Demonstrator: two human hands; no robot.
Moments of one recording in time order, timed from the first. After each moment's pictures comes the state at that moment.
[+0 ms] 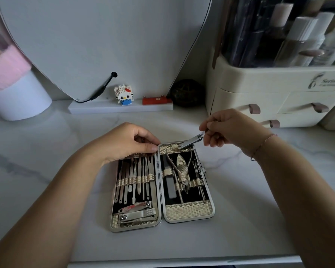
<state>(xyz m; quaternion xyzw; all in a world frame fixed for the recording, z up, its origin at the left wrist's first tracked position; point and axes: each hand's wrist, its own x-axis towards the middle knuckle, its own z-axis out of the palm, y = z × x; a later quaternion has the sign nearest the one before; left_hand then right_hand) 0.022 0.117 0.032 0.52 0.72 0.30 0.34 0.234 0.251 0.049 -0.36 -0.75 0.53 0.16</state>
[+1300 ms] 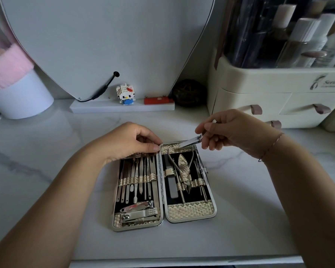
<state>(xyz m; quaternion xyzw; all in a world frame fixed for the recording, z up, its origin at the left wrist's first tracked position) 0.023 0.117 0.032 0.53 0.72 0.31 0.34 0.238 0.244 0.059 -0.31 -0.74 0.59 0.12</state>
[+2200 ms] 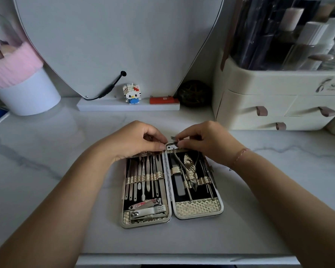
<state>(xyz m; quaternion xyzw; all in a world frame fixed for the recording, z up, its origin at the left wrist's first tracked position) 0.024 0.118 0.030 0.54 0.71 0.31 0.32 0.204 0.224 0.028 -0.24 -0.91 0.30 0.17</state>
